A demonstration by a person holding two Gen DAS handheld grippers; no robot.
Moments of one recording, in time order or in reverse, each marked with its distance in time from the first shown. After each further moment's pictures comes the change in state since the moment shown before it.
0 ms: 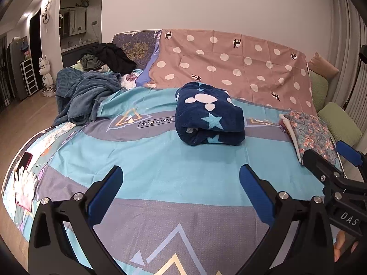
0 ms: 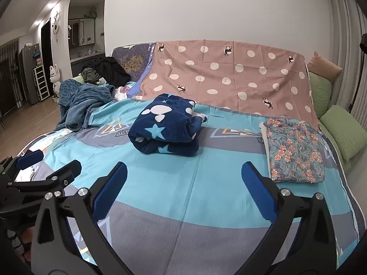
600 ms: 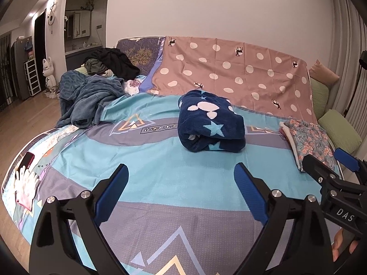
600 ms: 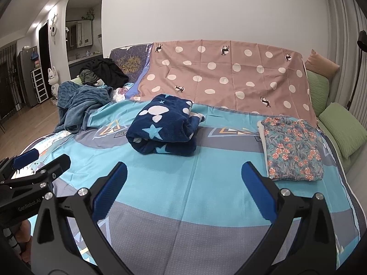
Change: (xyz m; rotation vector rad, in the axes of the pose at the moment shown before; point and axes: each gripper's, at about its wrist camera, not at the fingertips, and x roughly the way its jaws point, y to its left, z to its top) left arm -0.013 0.004 0.000 -0.013 -0.042 0.005; right arm -0.005 -0.005 -0.001 0.019 -0.001 -0.007
